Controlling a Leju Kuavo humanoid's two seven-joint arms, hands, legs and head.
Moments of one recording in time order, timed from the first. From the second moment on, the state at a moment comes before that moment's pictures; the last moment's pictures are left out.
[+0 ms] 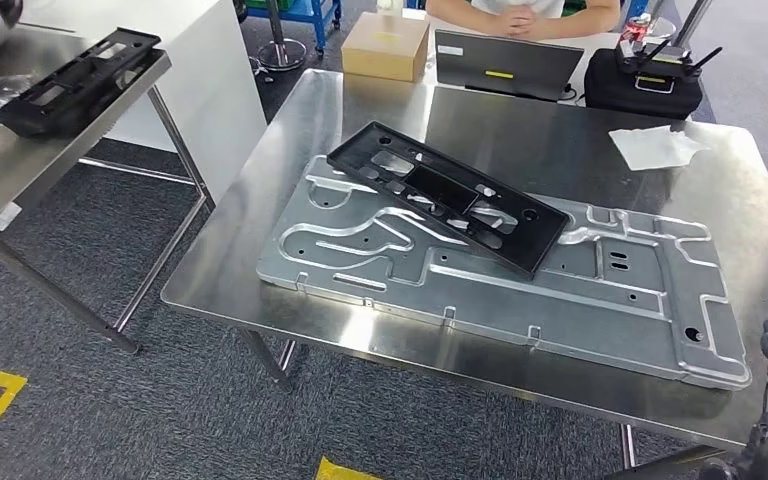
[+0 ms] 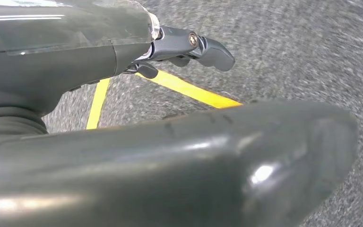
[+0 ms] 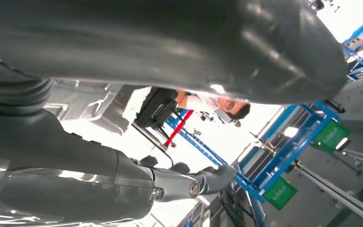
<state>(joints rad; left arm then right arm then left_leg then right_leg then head) -0.09 -0.16 1.35 -0.21 -0.91 -0.02 -0.37 0.42 0.07 -0.24 -2.20 0.40 -0.27 -0.56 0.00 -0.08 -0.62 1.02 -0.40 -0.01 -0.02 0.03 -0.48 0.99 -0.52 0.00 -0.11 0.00</state>
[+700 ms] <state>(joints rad) -0.09 -0.18 1.40 -0.21 -0.87 0.04 -0.37 0.30 0.04 -0.18 -1.79 0.58 -0.23 -0.43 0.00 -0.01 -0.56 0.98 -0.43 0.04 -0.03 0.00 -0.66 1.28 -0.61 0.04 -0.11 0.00</state>
